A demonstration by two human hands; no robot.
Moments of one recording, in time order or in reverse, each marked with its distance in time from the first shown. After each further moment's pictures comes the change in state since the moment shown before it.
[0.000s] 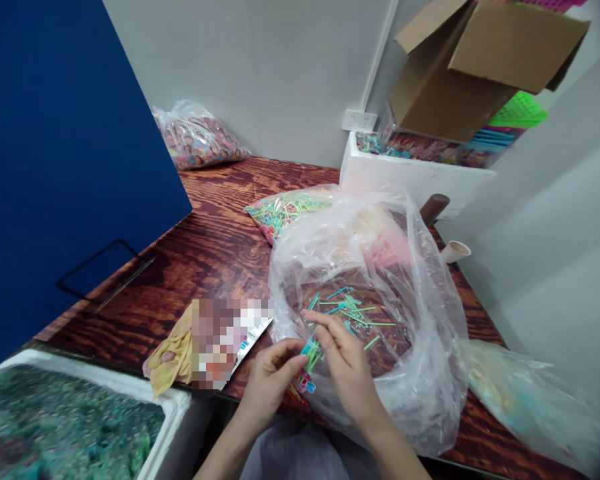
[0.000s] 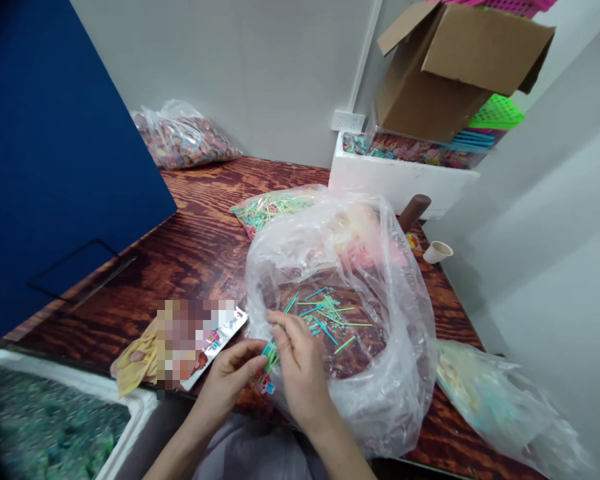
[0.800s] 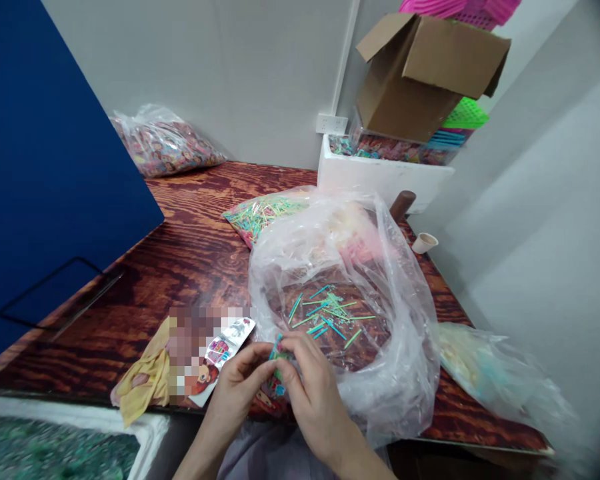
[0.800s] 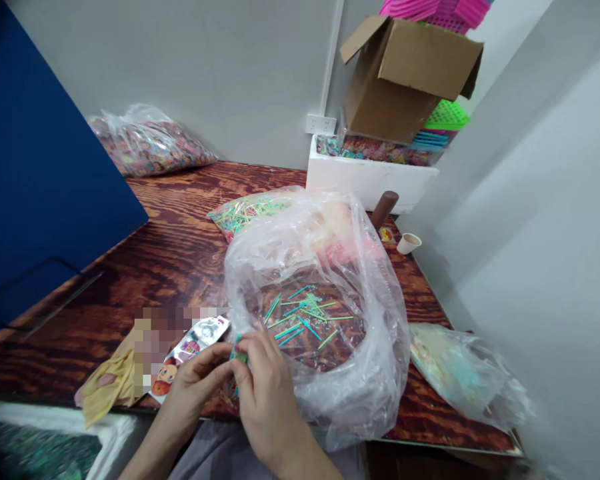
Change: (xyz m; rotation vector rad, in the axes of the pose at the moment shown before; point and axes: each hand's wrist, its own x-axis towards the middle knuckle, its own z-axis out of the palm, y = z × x) left_hand 0.000 0.006 -0.019 0.045 0.037 0.014; right_hand -0.025 -0.008 0.018 -0.084 -0.010 -0.102
